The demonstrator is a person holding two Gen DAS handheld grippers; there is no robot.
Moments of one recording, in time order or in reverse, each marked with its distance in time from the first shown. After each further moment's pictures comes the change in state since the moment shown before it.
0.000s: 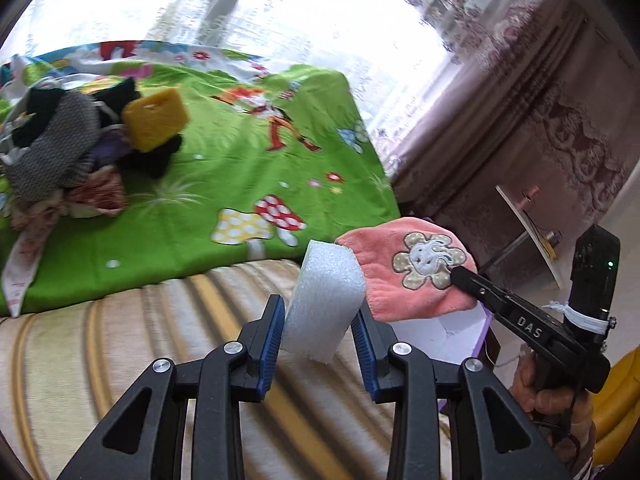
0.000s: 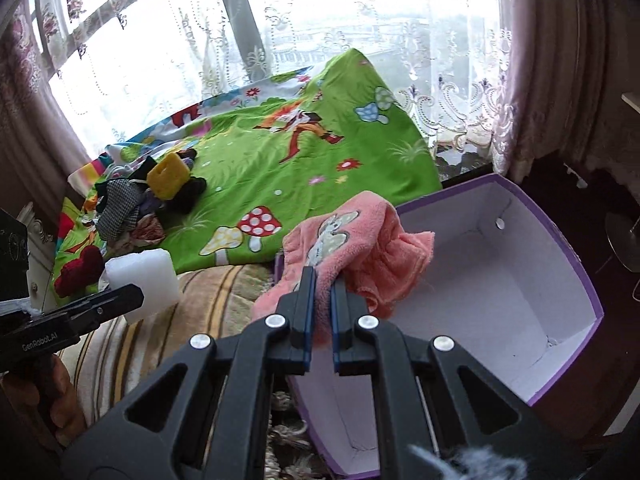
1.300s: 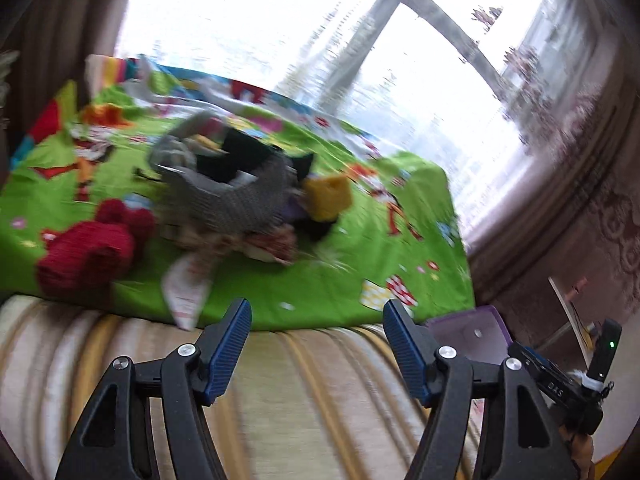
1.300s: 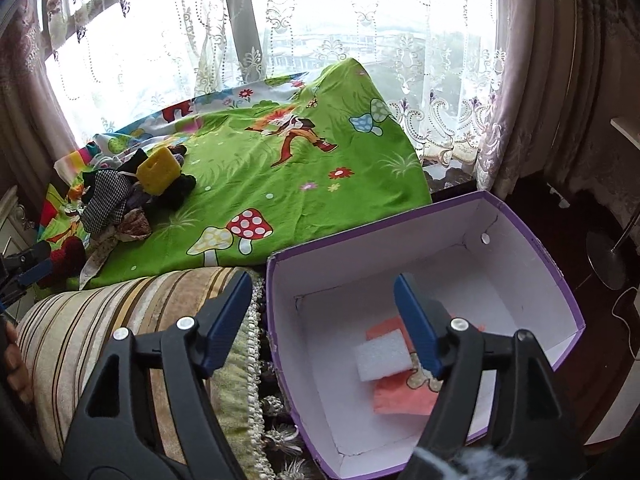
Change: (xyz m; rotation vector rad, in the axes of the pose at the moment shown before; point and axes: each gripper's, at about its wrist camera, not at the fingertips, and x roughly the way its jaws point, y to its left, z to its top) left arm -0.110 0.120 -0.001 -0.242 -0.267 0.252; right arm 0.000 0.030 0.000 -0.088 -0.028 -0.075
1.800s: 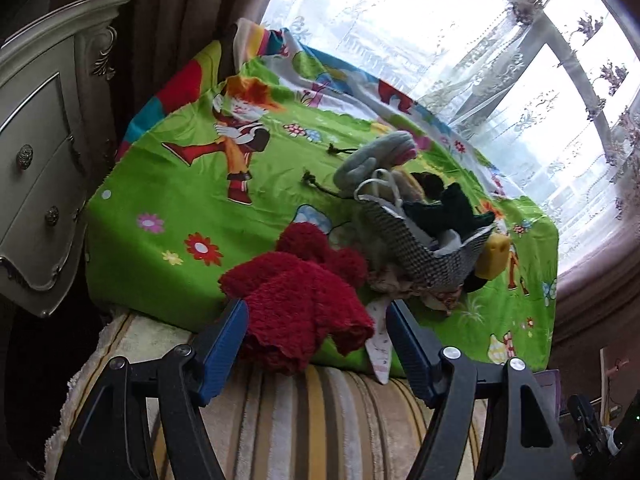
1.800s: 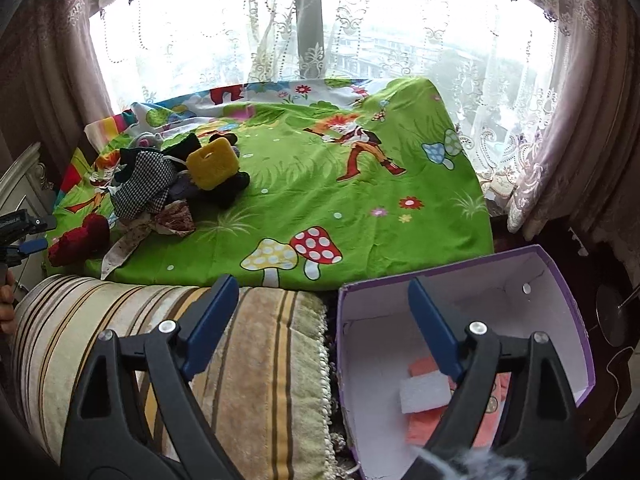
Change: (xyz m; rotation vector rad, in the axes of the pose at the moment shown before) left arm 0.001 0.134 0.049 -0.226 0.084 0.298; right arm 0.016 0.073 0.028 -0.171 0.000 0.081
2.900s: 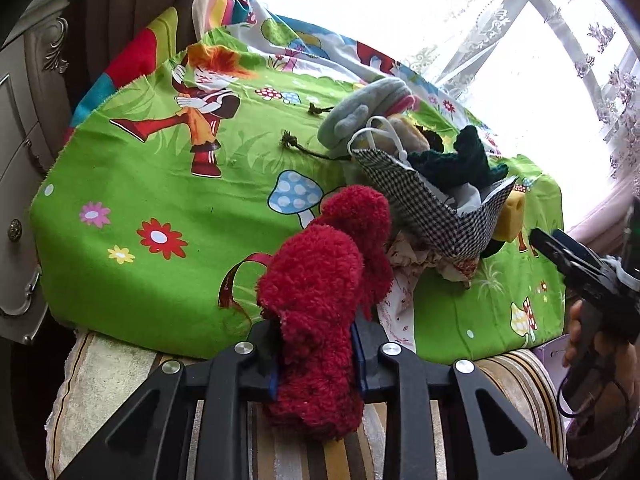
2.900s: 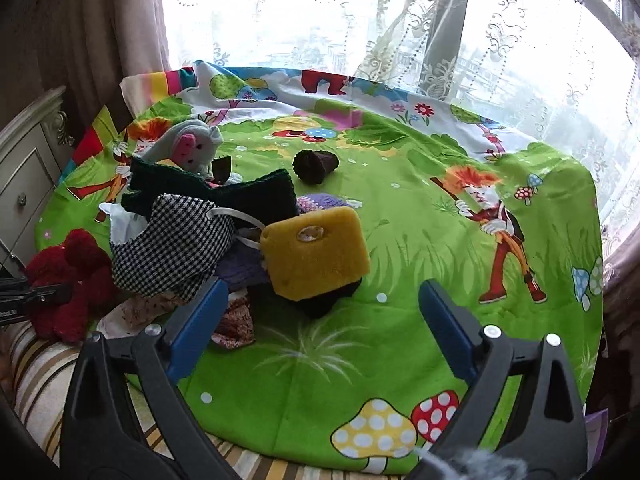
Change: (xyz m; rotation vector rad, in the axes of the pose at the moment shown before) left arm 0.037 -0.009 -0.017 0.107 0.059 -0.057; right arm 0.150 0.126 0.098 -0.307 0.023 0.166
